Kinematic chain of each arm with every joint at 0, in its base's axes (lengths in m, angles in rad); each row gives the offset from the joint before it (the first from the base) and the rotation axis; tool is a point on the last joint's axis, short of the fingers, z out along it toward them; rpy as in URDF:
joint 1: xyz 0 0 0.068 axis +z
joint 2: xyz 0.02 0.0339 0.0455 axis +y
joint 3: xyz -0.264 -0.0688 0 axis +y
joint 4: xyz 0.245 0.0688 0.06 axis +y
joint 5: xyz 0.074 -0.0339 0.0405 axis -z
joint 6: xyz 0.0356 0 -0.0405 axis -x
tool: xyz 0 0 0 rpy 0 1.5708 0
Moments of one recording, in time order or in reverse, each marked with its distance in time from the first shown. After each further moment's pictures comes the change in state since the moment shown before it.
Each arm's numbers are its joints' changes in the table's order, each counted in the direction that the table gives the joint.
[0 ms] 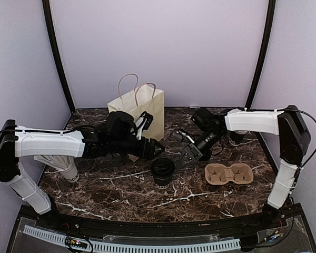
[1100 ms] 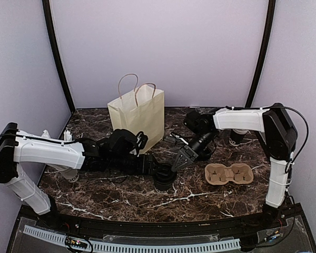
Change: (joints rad) left arm -0.089 -0.035 0.108 0.084 -0.077 0.359; right arm 0.023 0.158 -0.154 0.150 -0.070 0.161
